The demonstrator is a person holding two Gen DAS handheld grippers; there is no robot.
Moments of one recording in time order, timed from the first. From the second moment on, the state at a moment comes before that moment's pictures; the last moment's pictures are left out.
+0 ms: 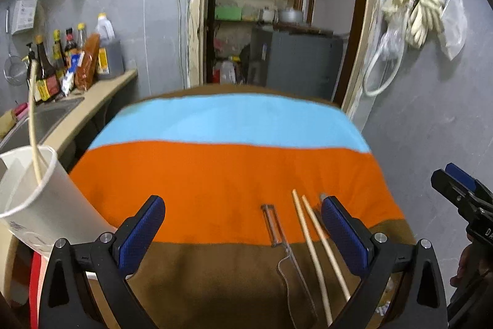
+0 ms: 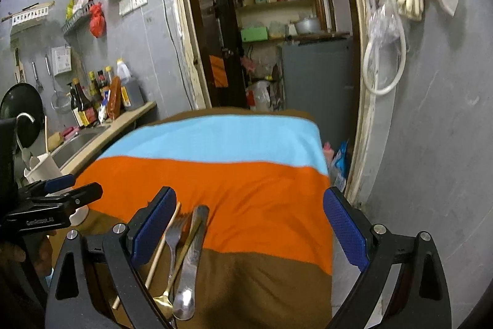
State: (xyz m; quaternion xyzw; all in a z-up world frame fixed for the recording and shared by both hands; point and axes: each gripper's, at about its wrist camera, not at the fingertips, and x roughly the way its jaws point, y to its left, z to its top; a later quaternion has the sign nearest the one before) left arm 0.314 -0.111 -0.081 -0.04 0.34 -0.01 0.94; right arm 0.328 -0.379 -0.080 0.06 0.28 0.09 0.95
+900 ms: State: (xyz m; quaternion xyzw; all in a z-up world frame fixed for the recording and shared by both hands) left arm 0.358 -0.139 -0.135 -0.01 0.46 -0.05 0.89; right arm 0.355 -0.338 -0.145 -0.02 0.40 0.12 0.91
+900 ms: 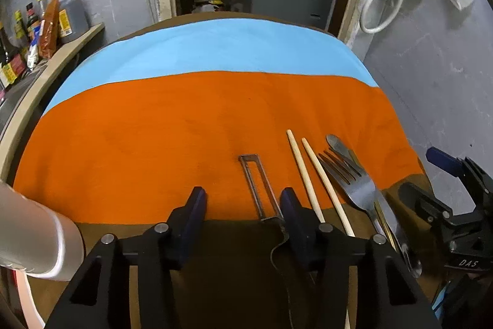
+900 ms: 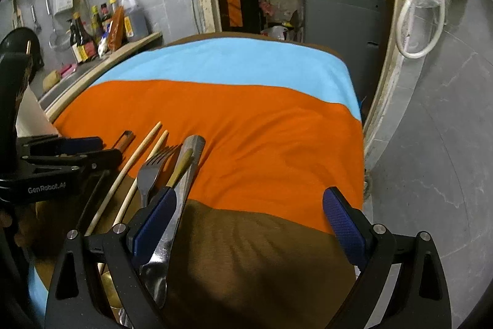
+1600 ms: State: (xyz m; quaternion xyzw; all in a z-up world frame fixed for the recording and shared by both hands) left arm 0.365 -0.128 -0.140 -0.04 0.48 -0.07 0.87; right arm 0.381 -0.313 -0.156 -0.05 0.45 0.15 0.88
